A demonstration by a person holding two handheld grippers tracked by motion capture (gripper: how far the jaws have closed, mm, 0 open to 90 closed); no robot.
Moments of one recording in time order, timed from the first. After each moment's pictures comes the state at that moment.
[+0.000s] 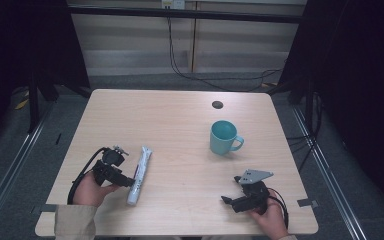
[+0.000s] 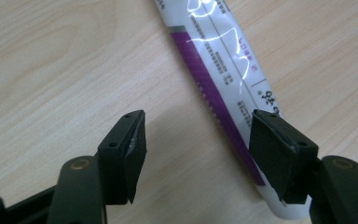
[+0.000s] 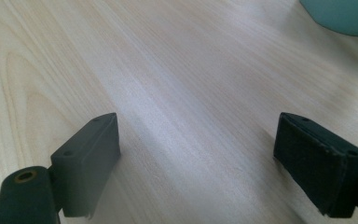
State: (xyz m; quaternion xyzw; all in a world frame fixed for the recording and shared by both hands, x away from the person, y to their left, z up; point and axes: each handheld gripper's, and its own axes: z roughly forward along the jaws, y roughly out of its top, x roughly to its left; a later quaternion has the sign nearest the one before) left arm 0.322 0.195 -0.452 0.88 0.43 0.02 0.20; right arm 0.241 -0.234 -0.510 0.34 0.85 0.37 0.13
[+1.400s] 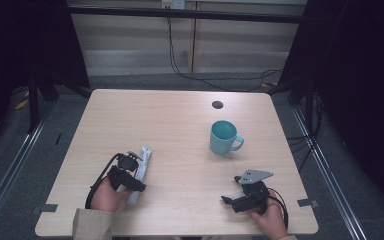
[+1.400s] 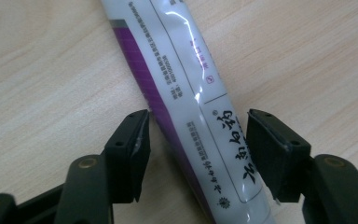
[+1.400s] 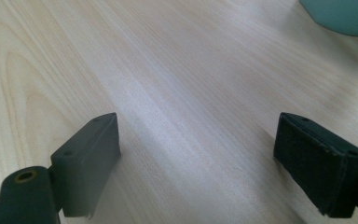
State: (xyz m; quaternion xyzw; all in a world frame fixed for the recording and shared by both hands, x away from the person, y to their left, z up) left arm 0.314 0.160 -0.470 0.88 0.44 0.02 0.16; right arm 0.241 -0.234 -0.510 0.34 0.85 0.37 0.13
